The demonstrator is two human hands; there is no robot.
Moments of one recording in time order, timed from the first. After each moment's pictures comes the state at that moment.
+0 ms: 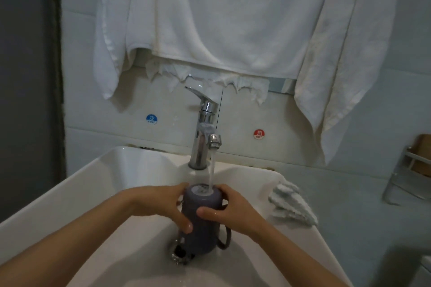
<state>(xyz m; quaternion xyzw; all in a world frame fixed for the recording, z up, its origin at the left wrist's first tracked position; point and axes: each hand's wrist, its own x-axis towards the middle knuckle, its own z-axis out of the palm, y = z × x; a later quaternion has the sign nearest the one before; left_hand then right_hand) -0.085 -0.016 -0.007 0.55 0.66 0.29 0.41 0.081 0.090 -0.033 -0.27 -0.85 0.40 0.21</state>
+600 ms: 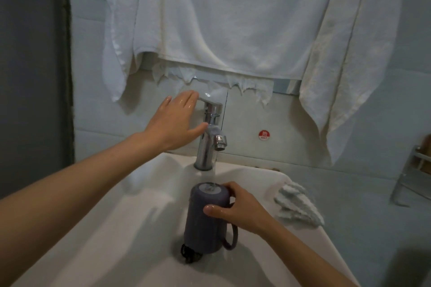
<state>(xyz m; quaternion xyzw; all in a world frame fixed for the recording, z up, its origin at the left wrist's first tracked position) -0.099 0.002 0.096 0.57 0.75 0.22 -0.26 0.084 0.086 -0.021 -0.27 -0.87 0.36 0.21</state>
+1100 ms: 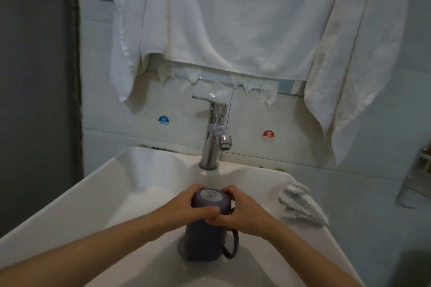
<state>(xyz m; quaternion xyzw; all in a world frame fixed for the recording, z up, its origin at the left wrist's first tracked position) -0.055 -0.028 -0.031 0.48 0.67 0.45 0.34 0.082 0.081 -0.025 -0.26 -0.90 0.33 0.15</state>
